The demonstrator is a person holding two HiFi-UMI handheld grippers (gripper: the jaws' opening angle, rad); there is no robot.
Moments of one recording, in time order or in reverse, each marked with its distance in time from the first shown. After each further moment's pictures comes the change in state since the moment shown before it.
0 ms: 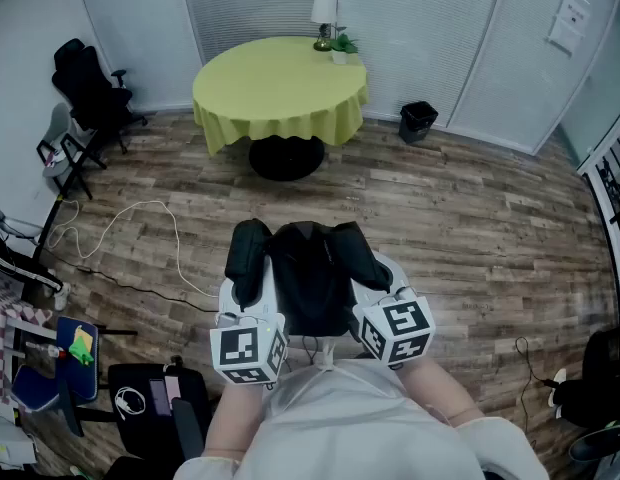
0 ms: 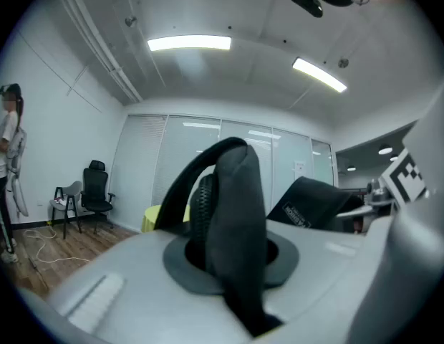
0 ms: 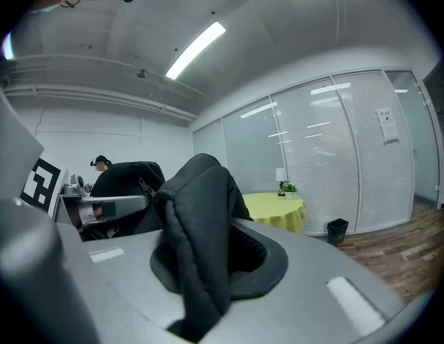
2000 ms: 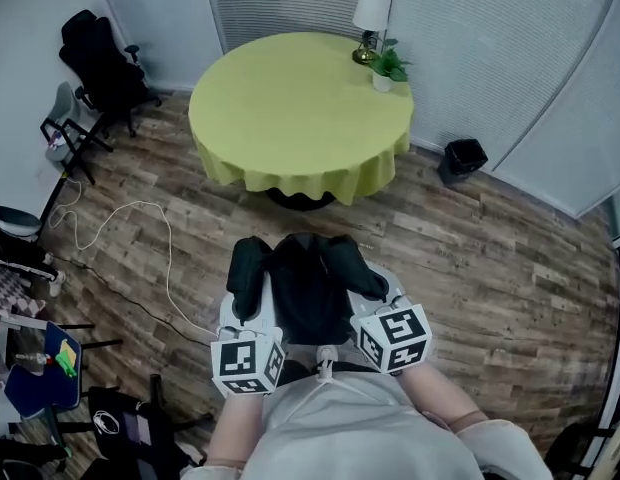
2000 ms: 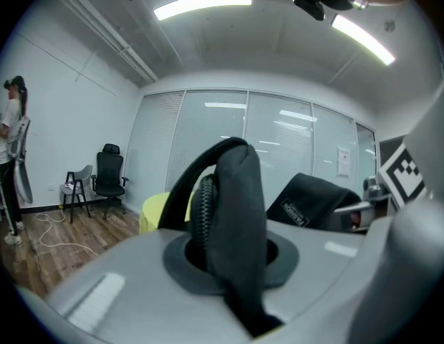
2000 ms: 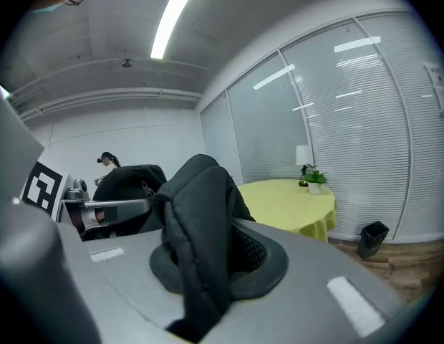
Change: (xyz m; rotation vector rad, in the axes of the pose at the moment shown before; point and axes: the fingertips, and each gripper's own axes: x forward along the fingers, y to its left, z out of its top) left arm 0.443 0.056 -0.023 -0.077 0.114 0.207; right arm 0.395 -0.261 0.055 -0.002 0.157 0.241
